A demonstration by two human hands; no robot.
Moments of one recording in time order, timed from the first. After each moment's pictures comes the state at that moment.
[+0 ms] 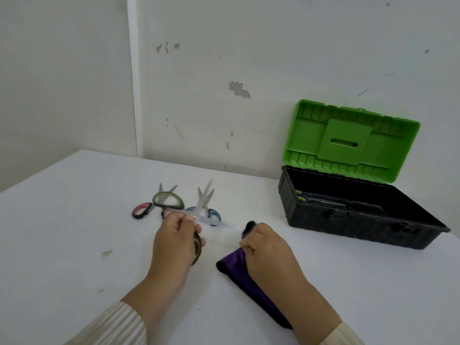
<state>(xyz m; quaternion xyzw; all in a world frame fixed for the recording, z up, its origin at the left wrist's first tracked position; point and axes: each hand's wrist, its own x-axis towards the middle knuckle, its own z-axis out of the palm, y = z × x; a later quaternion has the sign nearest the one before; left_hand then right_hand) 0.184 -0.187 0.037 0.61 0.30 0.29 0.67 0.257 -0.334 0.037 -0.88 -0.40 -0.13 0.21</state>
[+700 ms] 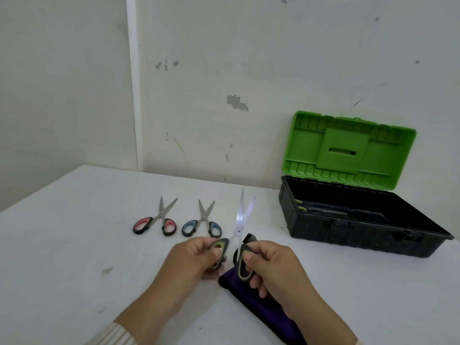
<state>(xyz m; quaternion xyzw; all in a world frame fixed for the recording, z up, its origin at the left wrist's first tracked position) 0.175 -0.187 0.038 0.64 0.17 0.13 0.74 0.241 -0.339 0.061 -0.80 -0.20 0.16 0.55</state>
